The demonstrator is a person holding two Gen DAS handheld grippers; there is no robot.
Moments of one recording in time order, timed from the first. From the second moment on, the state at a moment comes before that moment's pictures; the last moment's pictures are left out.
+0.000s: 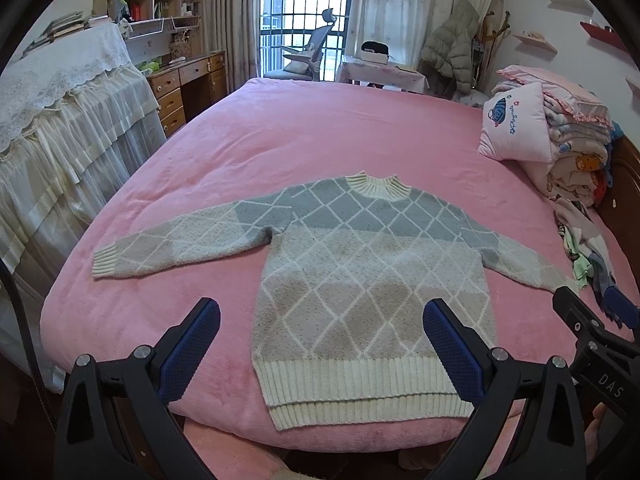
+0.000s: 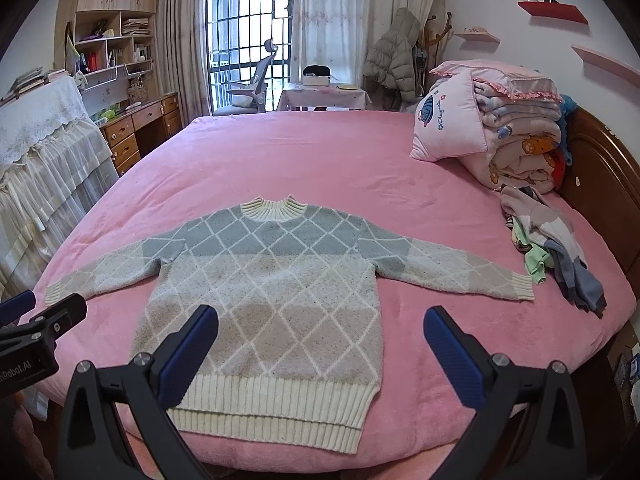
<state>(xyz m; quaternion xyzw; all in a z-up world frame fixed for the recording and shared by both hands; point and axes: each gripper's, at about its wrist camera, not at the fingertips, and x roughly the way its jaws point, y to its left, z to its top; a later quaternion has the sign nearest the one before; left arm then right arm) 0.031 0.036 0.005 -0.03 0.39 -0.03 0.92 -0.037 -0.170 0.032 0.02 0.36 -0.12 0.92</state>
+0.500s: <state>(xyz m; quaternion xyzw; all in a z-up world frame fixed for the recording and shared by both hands) 0.051 0.051 0.004 -0.03 0.39 -0.01 0.92 -0.011 -0.150 0.033 0.01 0.37 -0.10 0.93</state>
